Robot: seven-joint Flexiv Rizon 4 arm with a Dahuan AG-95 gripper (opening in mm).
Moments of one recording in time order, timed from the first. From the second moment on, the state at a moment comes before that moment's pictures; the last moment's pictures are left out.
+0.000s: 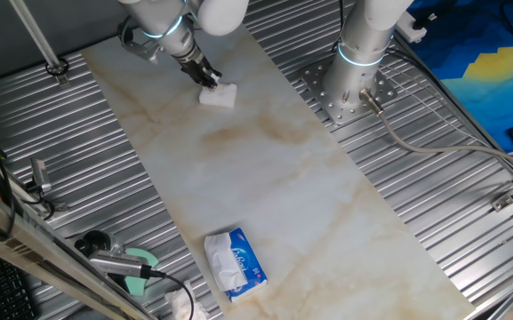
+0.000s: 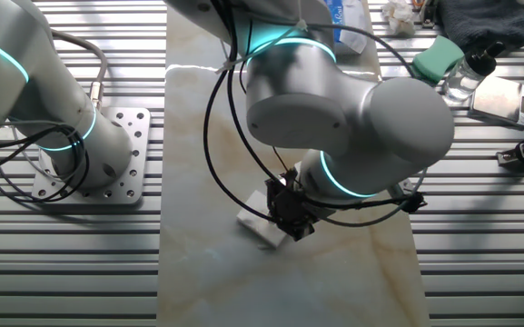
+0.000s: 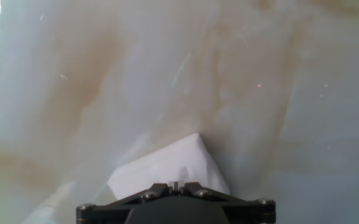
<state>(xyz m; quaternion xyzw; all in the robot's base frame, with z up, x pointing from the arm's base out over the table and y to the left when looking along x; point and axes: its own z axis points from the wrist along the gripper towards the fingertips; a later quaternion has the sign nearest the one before) 0.385 -0.150 0.040 0.24 -0.96 -0.04 0.15</state>
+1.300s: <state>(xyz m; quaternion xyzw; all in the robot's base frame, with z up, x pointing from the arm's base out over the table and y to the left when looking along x) 0.398 -0.155 0.024 0.26 -0.95 -0.03 0.14</state>
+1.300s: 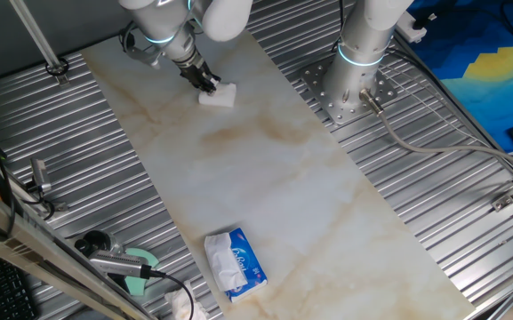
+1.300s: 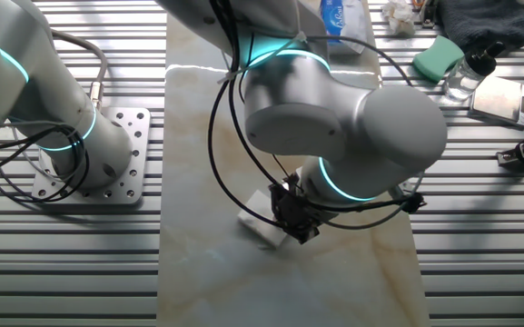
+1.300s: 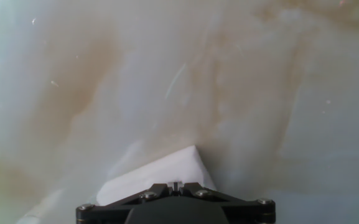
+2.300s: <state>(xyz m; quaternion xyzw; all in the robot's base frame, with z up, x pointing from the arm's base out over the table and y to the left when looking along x) 0.436 -0.172 0.032 0.29 -0.95 -0.03 0.14</state>
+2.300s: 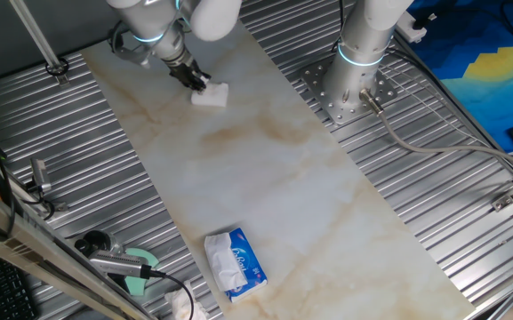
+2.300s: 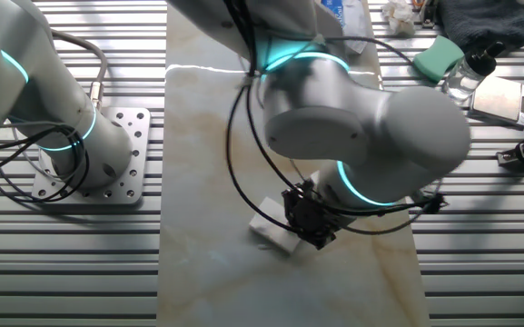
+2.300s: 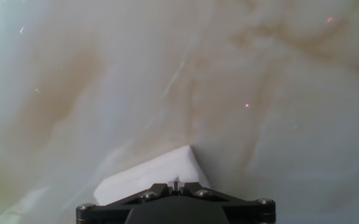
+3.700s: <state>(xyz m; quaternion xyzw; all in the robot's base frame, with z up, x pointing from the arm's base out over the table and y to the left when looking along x) 0.541 -0.133 0.048 0.27 -0.95 -0.04 0.13</state>
